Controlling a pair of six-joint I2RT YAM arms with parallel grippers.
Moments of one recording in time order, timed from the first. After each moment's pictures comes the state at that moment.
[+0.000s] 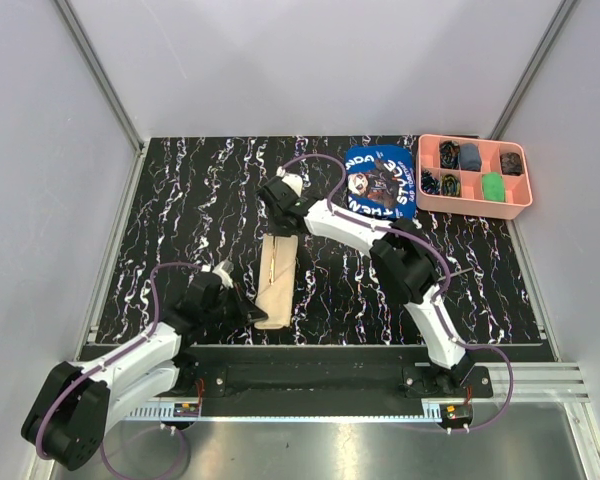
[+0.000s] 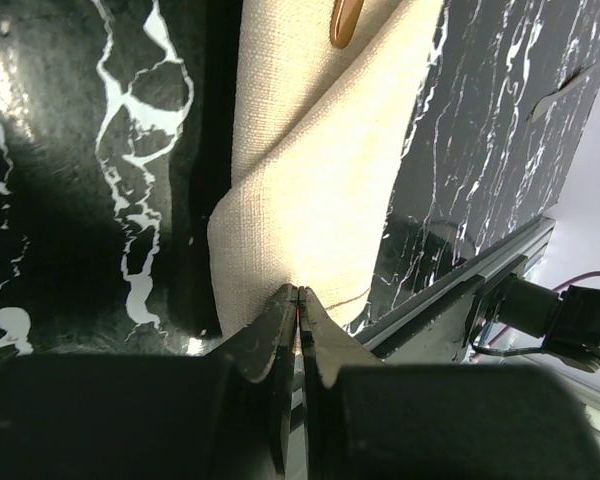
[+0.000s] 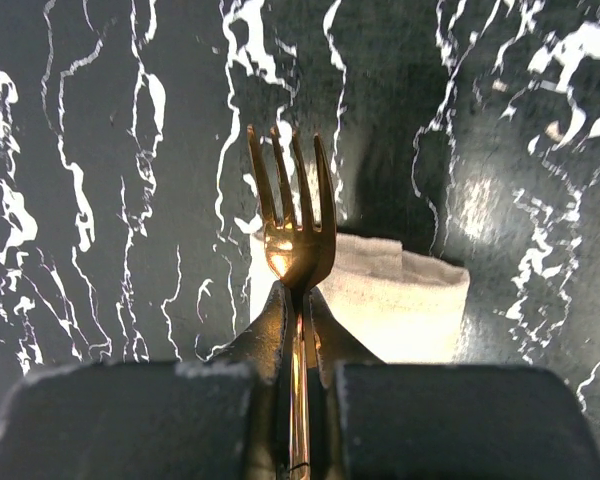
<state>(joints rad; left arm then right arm) -0.48 0.87 0.15 -0.03 0.36 -0.94 0.83 2.25 1.87 -0.52 0.23 0.79</state>
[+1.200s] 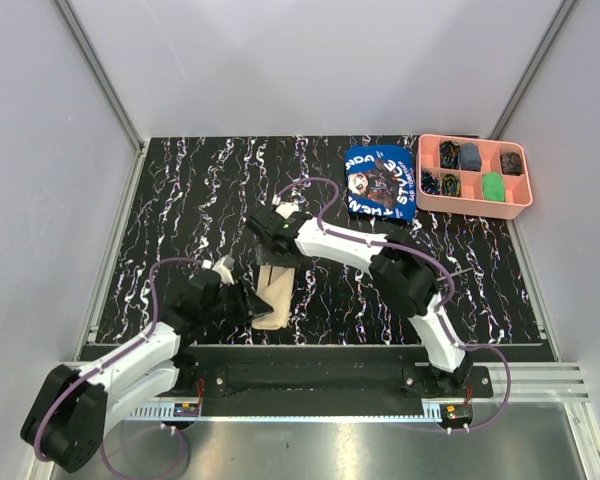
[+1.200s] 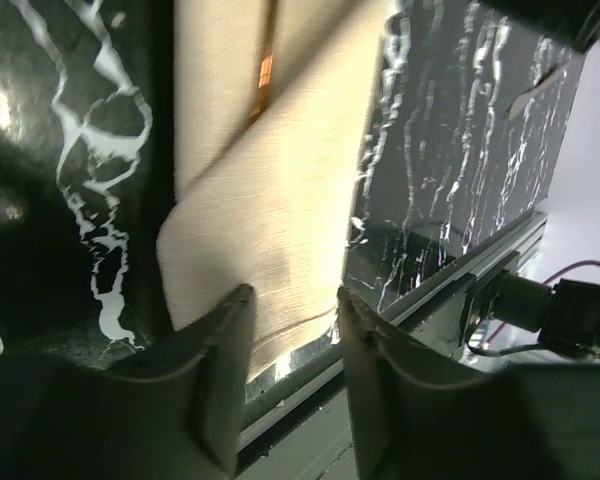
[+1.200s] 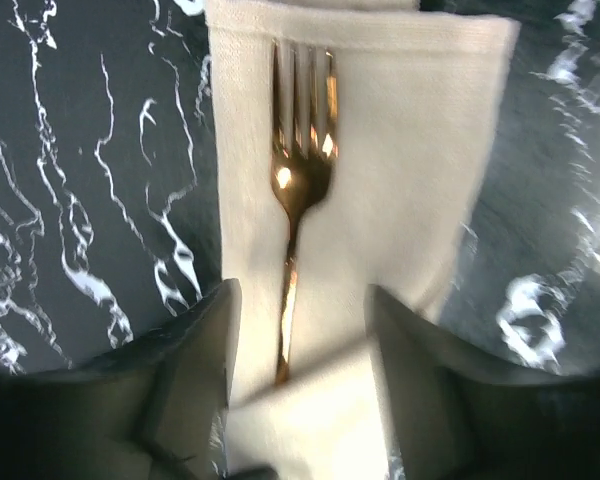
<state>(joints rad) -0.48 0.87 0.16 0.01 0.37 -0.93 0.96 2.20 1.77 -0.69 0.25 0.97</state>
